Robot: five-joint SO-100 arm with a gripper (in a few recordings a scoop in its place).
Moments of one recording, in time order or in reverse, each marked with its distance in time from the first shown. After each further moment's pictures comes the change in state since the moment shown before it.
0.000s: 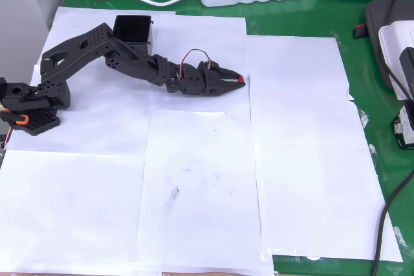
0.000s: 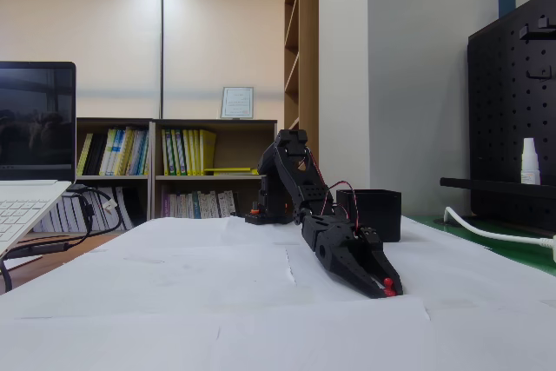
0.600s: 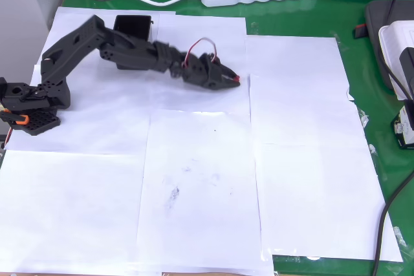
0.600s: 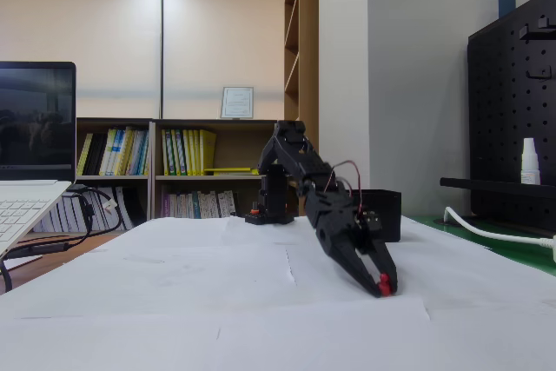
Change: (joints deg) arm -0.7 -20.9 2.5 38.9 9.1
